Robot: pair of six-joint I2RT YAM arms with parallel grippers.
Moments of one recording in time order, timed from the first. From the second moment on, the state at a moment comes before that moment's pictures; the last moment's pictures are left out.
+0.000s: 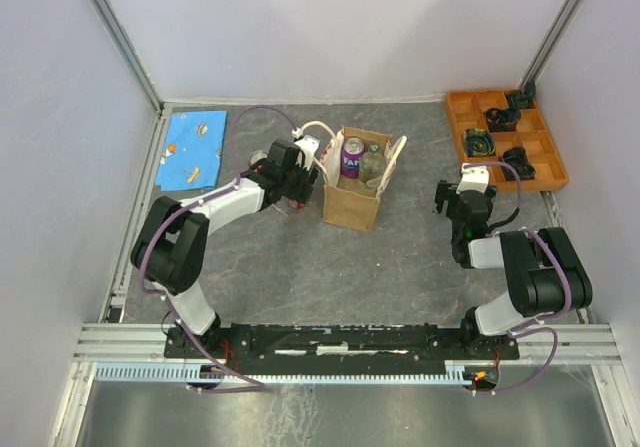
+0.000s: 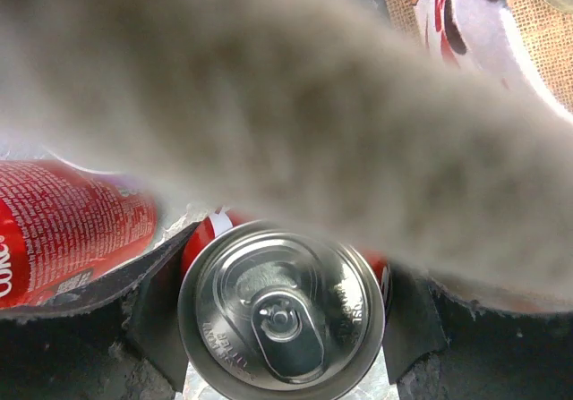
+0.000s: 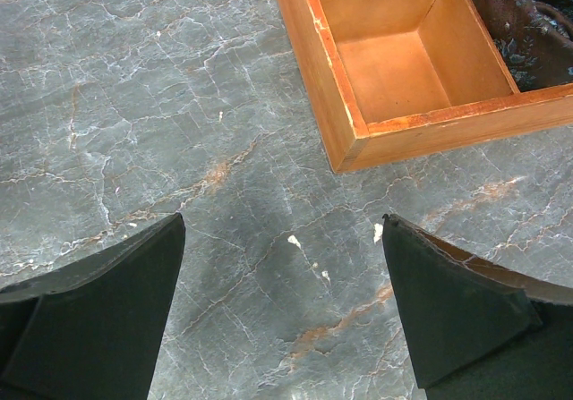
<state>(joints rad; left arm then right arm) -0.51 1.72 1.09 -0.13 -0.07 0.07 0.08 1.52 0.34 0.85 0.31 0.01</state>
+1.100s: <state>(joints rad) -0.63 1.40 1.31 -0.29 -0.19 0.02 0.08 1.52 0.34 0.85 0.31 0.01</state>
